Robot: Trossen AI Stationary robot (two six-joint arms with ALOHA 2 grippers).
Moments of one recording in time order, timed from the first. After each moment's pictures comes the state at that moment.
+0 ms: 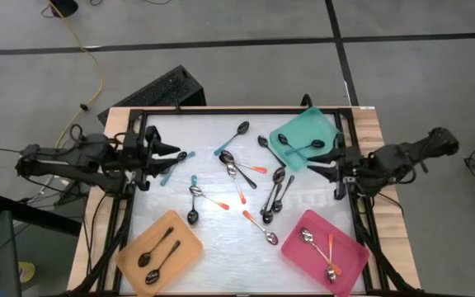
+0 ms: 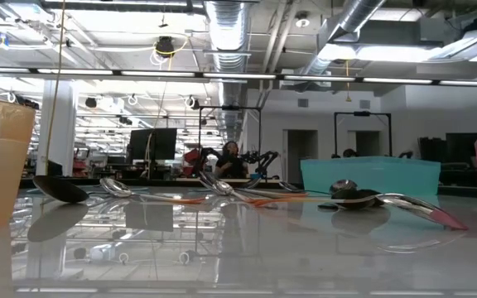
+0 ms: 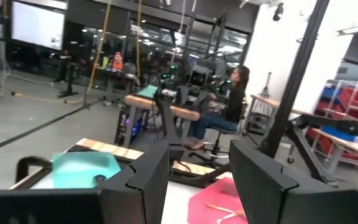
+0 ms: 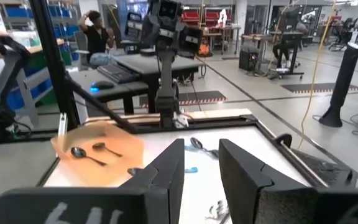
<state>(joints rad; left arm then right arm) -0.09 0.61 0.72 0.03 -0.14 -0.23 0.42 0.59 0.74 -0.20 0.55 0.06</state>
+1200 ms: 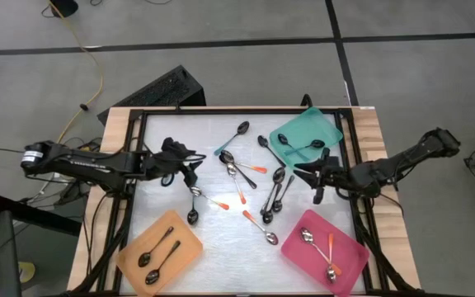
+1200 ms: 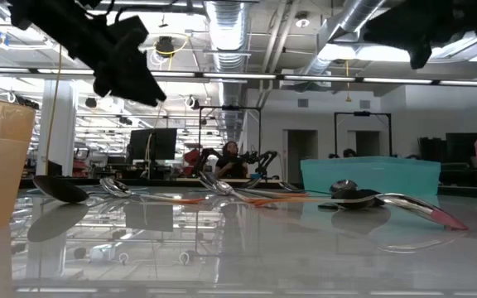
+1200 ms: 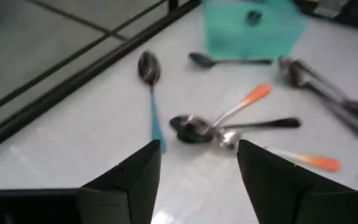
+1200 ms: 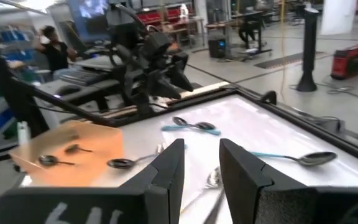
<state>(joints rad) 0.01 1.00 0.58 -0.21 -0.51 -0.37 0.40 0.64 0.37 0.22 0.69 0.24</state>
